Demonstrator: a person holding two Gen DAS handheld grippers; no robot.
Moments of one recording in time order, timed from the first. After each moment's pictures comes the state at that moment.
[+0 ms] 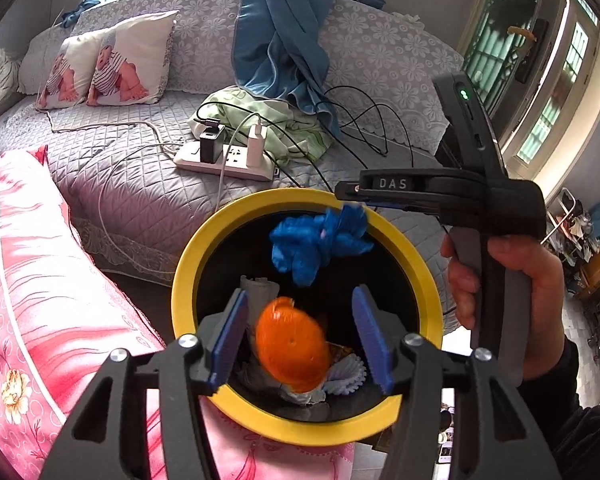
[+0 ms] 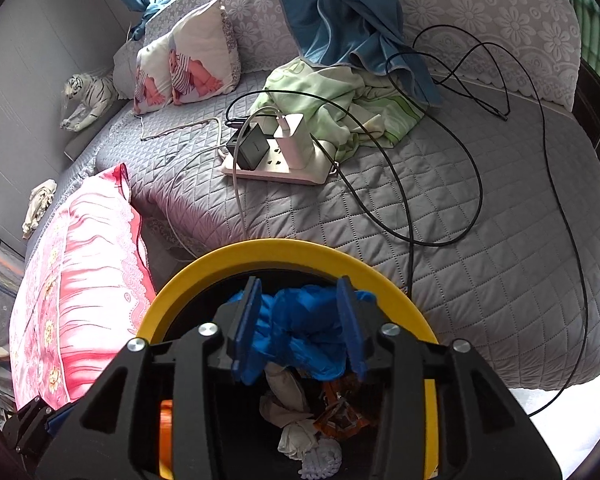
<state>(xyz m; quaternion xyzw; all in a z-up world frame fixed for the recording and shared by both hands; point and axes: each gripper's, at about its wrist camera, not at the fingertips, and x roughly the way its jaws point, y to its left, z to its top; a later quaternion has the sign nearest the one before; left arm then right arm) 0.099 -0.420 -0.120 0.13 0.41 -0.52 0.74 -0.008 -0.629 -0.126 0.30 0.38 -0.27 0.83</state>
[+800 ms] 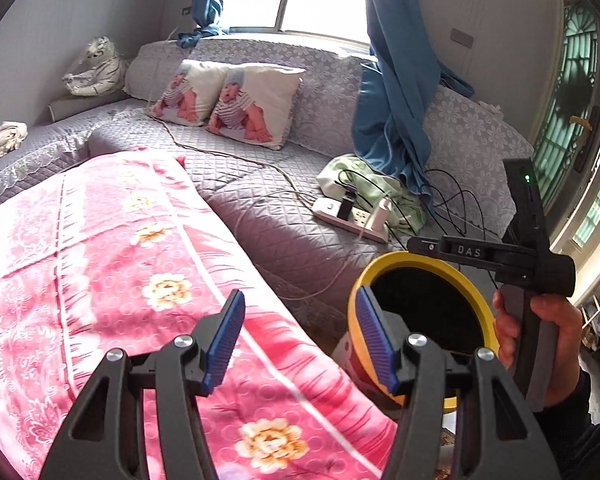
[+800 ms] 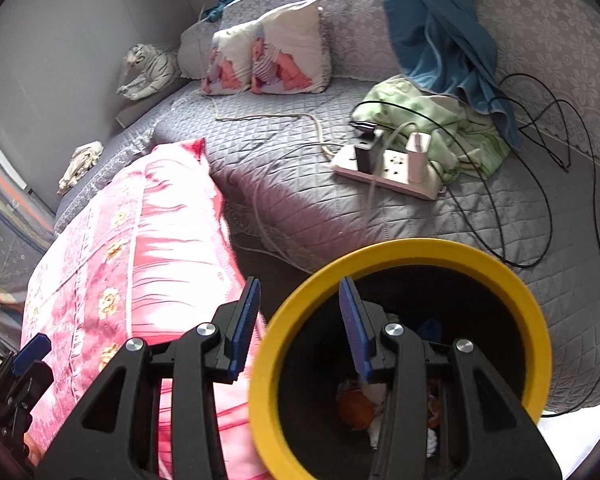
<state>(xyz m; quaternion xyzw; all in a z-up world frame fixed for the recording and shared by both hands) 0.154 -0.248 -0.066 0.05 0.34 -0.39 0.85 0.065 -0.505 -0.081 0.24 0.38 -0.18 0.88</state>
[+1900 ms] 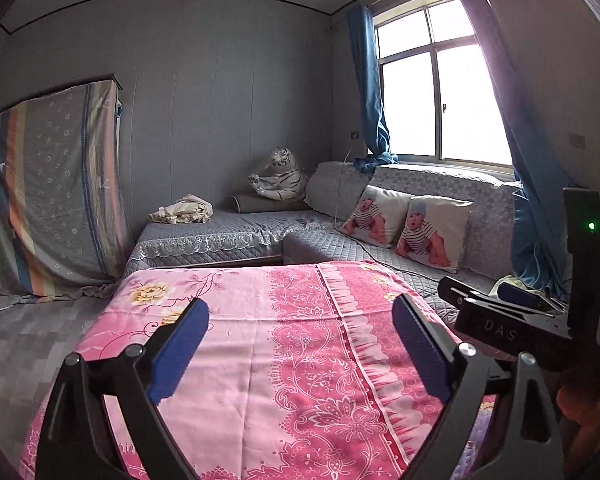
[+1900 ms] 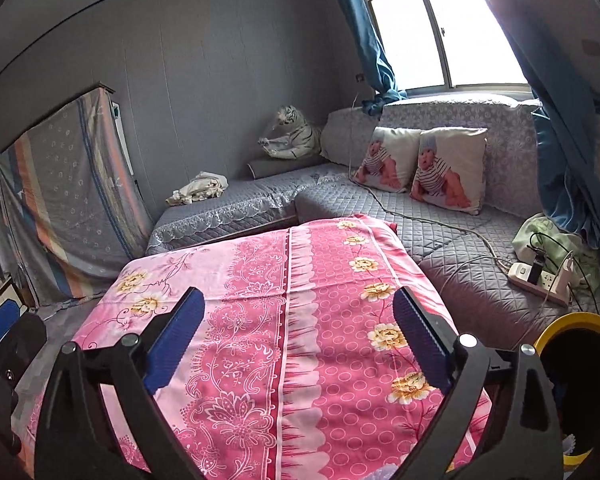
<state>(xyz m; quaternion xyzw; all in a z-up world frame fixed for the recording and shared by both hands) 0.081 0.010 0.009 0.00 0.13 -0.11 0.99 0.089 -0.194 0.006 0.10 0.18 -0.05 0.98</state>
